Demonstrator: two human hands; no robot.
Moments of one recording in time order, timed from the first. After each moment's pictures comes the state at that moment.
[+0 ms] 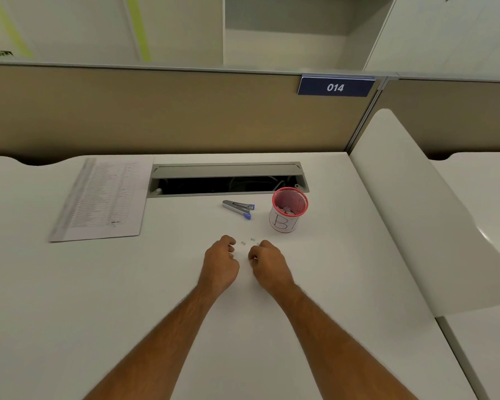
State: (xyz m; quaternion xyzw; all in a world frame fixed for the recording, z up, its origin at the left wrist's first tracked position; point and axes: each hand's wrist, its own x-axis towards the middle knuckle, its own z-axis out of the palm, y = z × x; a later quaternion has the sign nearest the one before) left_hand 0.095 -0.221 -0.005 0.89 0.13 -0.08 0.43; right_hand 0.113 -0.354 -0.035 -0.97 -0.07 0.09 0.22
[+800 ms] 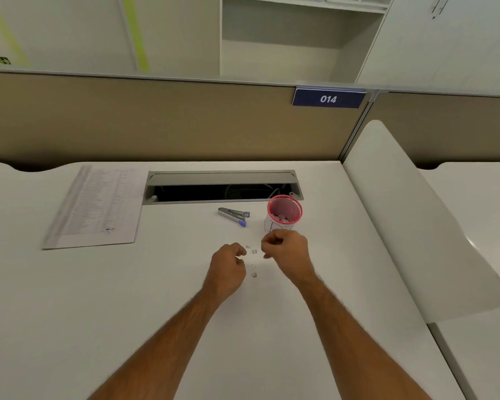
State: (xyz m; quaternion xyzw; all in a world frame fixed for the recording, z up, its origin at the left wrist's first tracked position) left_hand 0.098 -0.239 0.003 0.91 0.08 -0.08 0.41; right_hand 0.126 -0.392 0.029 -0.88 0.04 0.04 0.47
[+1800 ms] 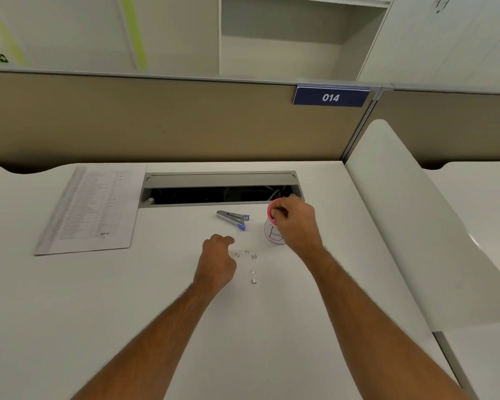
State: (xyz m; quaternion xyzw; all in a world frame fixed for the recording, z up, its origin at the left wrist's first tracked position) left_hand 0.133 -0.221 -0.001 0.94 0.08 -0.07 0.34; right_hand 0.185 -0.404 0.062 -0.94 -0.05 -0.11 0.33
